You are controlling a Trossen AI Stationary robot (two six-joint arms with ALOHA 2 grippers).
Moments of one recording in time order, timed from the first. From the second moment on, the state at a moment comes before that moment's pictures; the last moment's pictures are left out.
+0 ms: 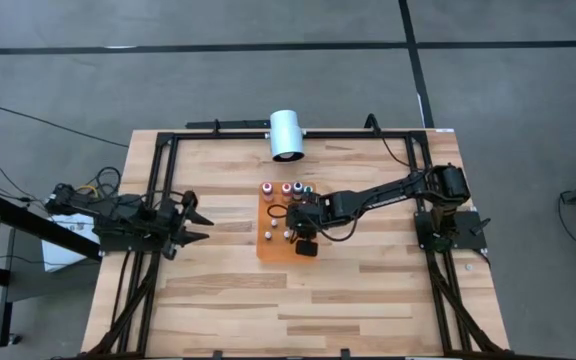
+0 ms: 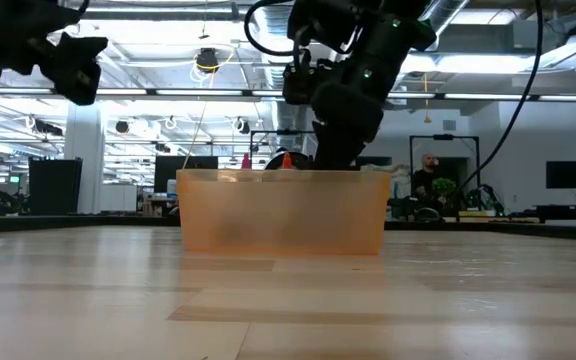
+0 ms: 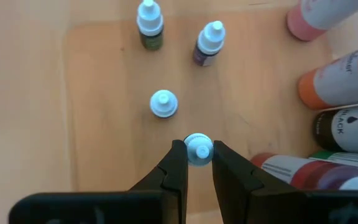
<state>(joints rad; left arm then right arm) -0.26 0.04 0.10 0.04 -0.09 -0.19 0.07 1.89 1.29 -0.51 0.13 0.10</state>
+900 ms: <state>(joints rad) -0.26 0.00 0.01 0.07 -0.02 -0.21 0.08 1.89 1.29 -0.50 0.12 0.16</state>
